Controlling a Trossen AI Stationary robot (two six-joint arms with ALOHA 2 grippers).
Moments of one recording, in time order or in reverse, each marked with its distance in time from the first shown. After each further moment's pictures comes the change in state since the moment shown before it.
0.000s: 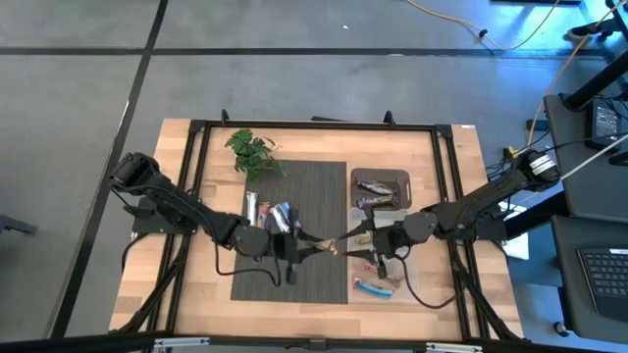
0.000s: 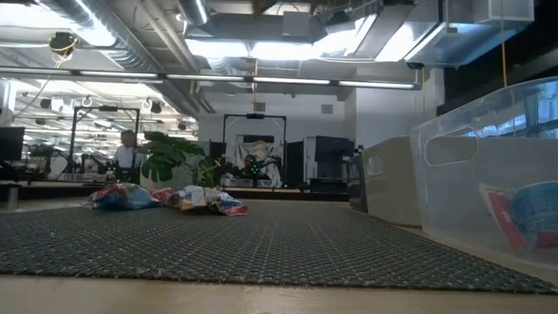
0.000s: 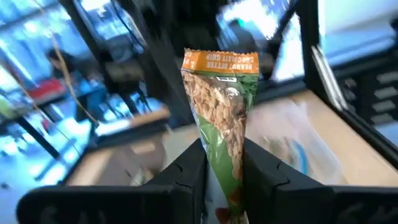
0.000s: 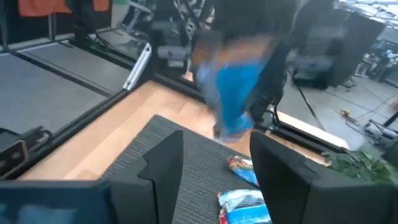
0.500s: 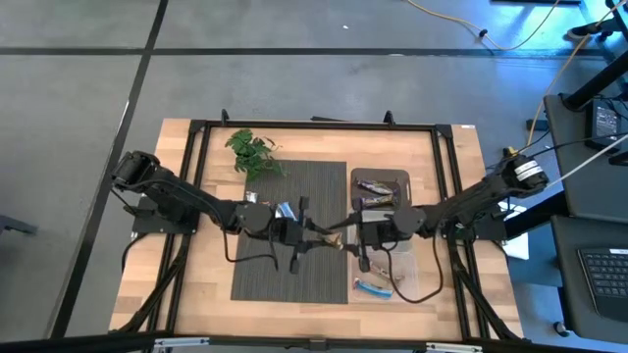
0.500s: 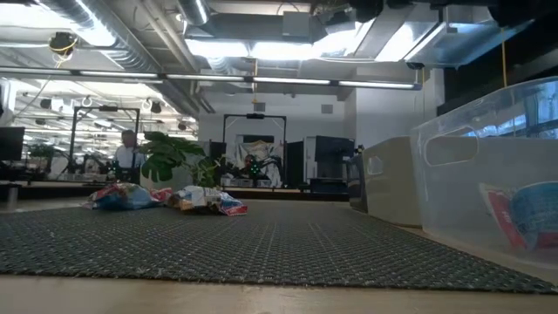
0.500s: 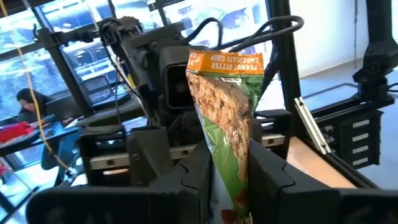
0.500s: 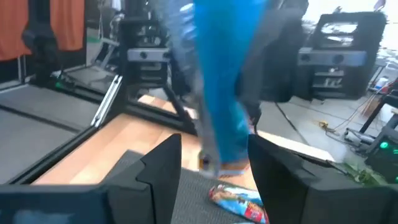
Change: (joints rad) left arm 0.131 0.001 0.000 0.167 0.313 0.035; right arm -0.083 0.165 -0.001 0.327 -0.022 0.027
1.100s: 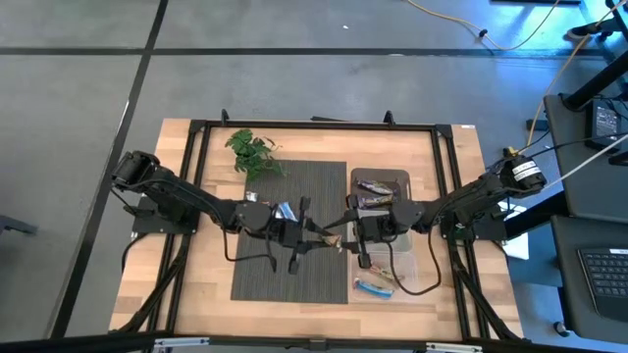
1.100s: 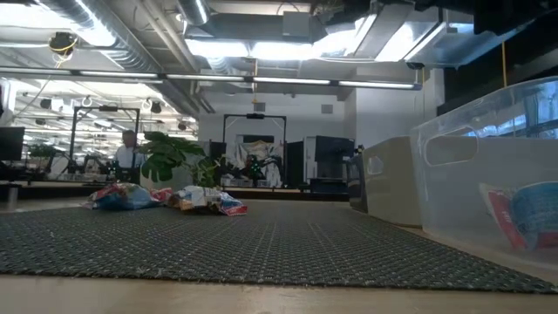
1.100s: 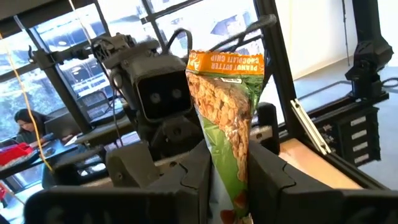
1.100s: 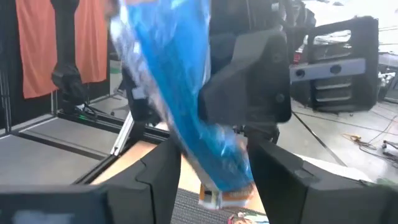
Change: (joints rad) left arm 0.009 0.000 0.000 0.025 0.044 0.071; right arm -0.058 0.021 0.008 0.089 -0.157 0.081
